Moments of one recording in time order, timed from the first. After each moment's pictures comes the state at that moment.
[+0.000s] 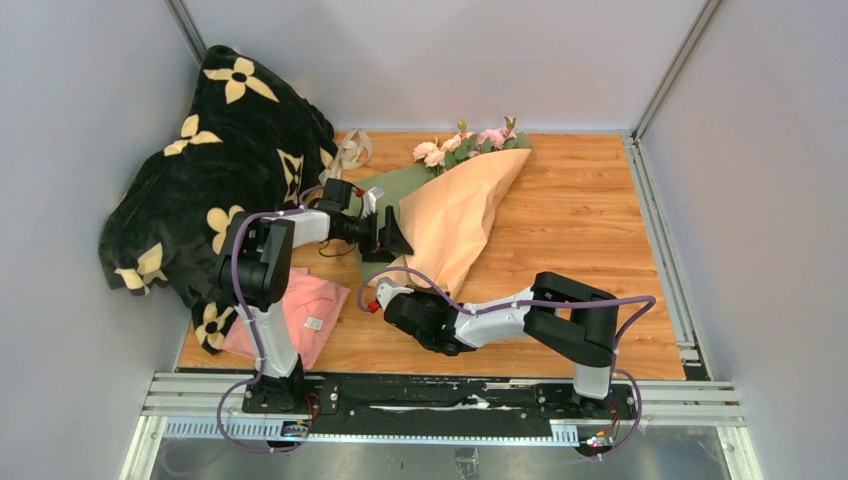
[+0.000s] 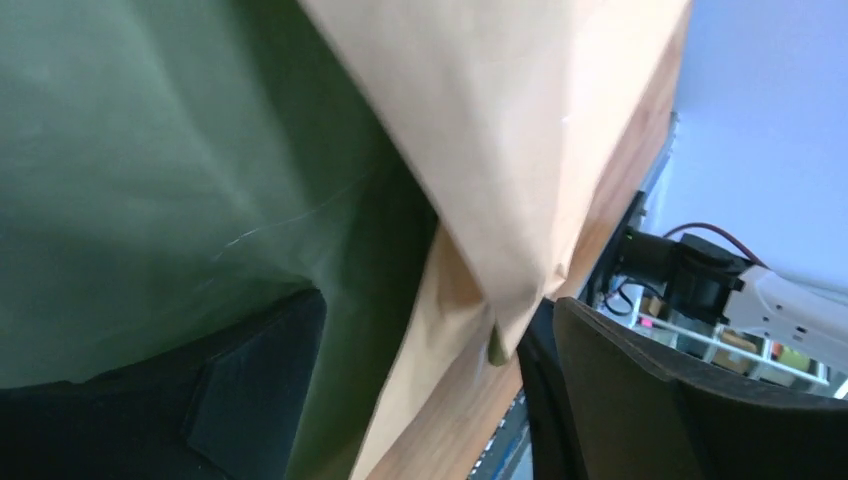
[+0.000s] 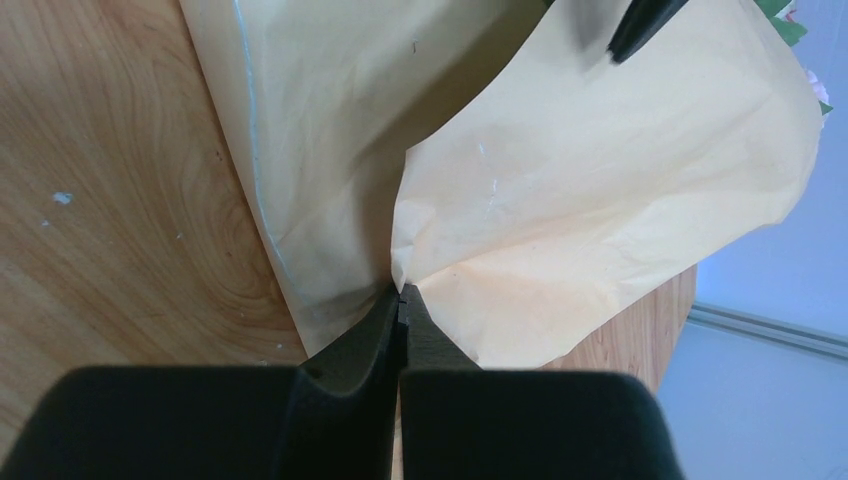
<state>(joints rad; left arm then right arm) -0.19 1.87 1.01 -0.17 0.89 -0.35 1.27 1.85 0.90 0.09 0.80 -0.37</state>
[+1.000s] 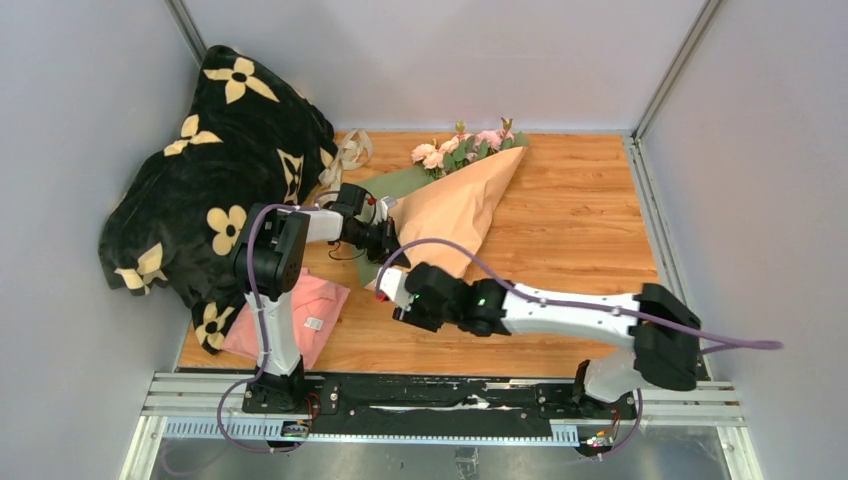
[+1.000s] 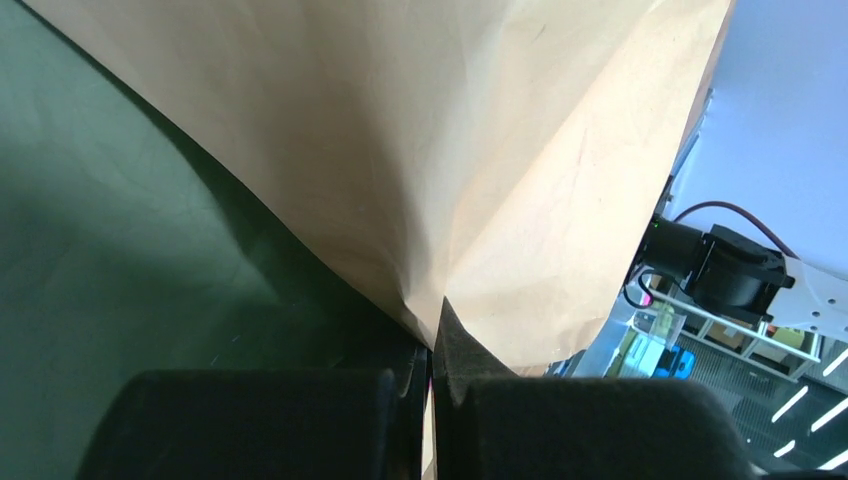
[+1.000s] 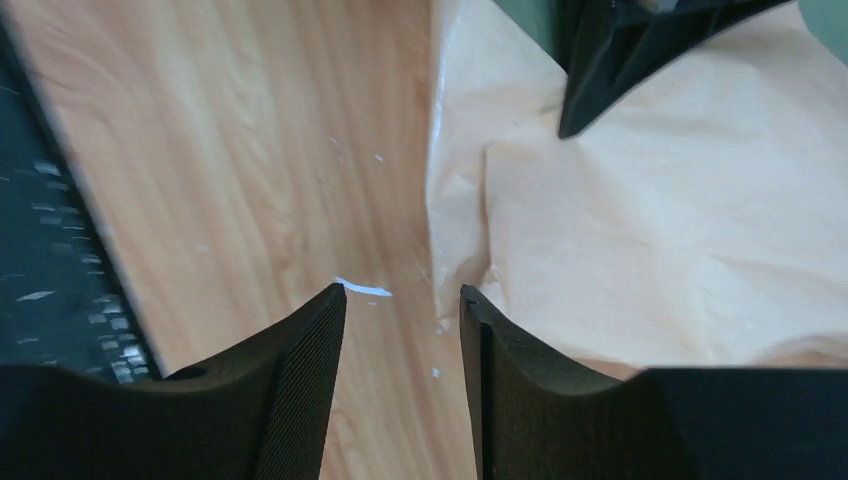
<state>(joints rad) -0.26 1.99 1.07 -0.20 0.86 -0.33 1.24 1.52 1.00 -0.31 0.27 -0.28</state>
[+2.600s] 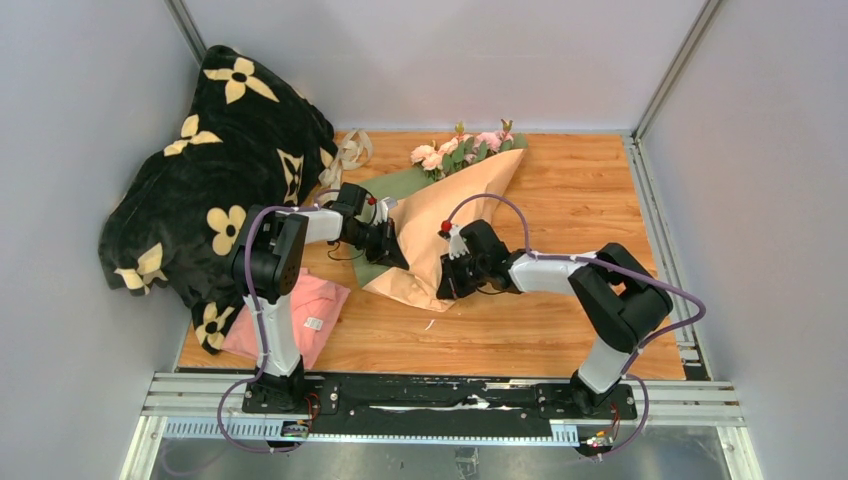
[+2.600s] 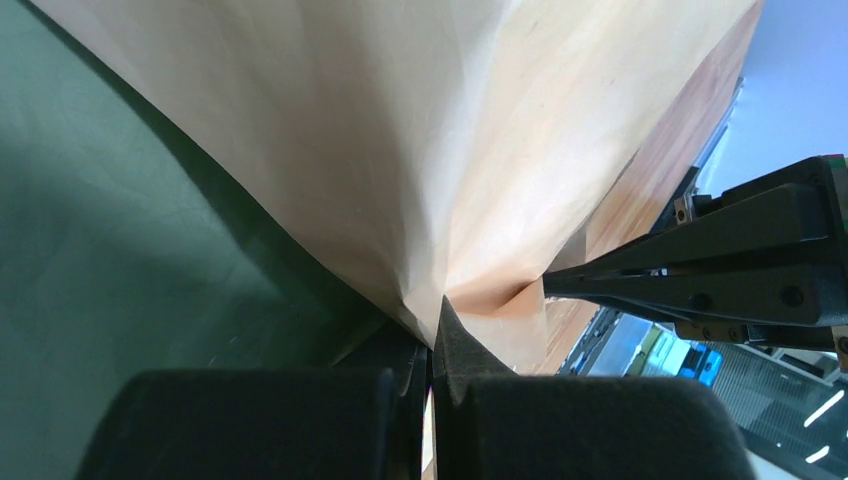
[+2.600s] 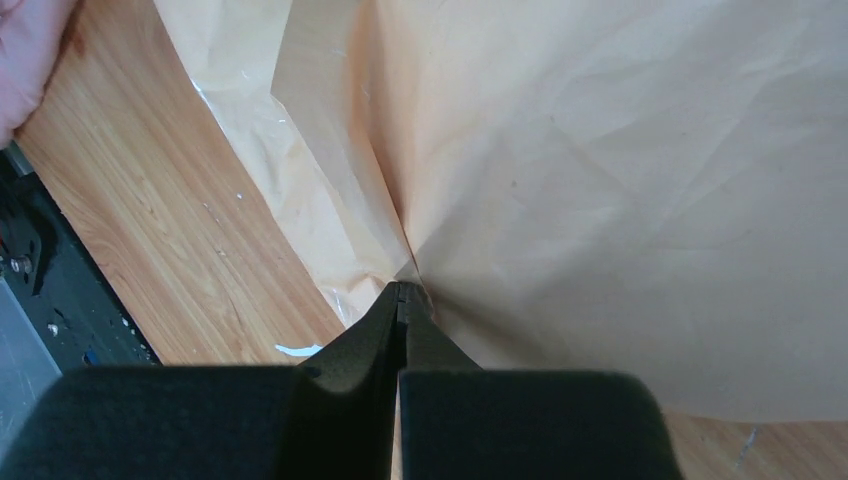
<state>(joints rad) -0.26 1.97 1.07 -0.25 0.83 -0.29 0.70 1.68 0.81 0.03 -0.41 0.29</state>
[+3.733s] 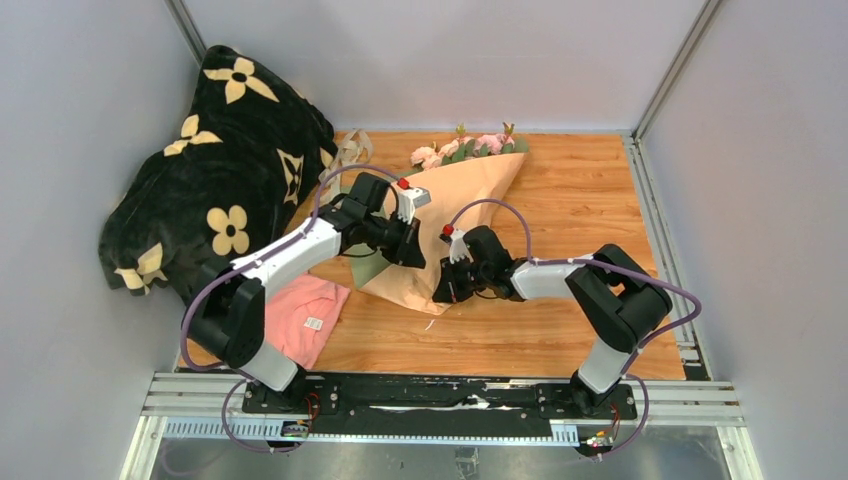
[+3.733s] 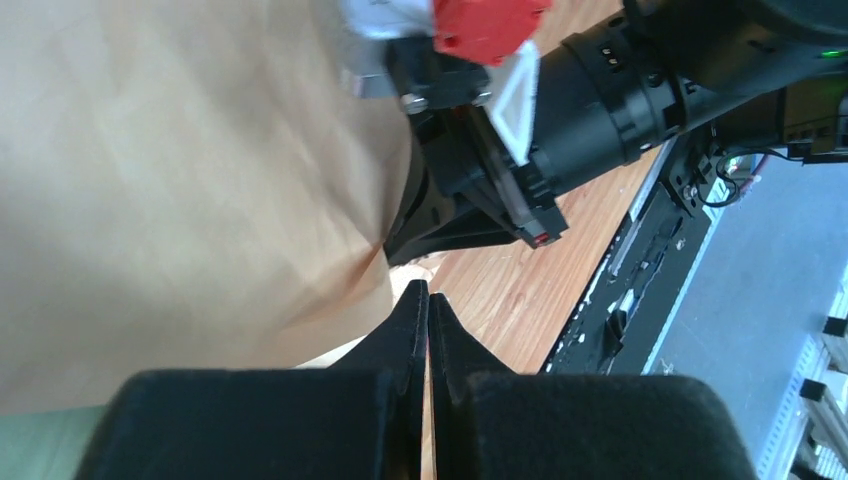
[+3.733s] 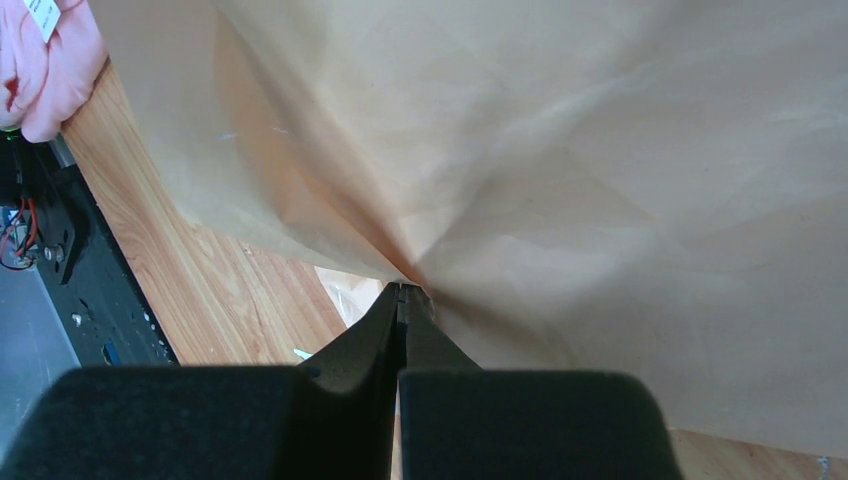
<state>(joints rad) -0.51 1.54 1.07 -0.42 0.67 -0.06 0.71 1.70 0.72 0.22 -0.47 0.32</state>
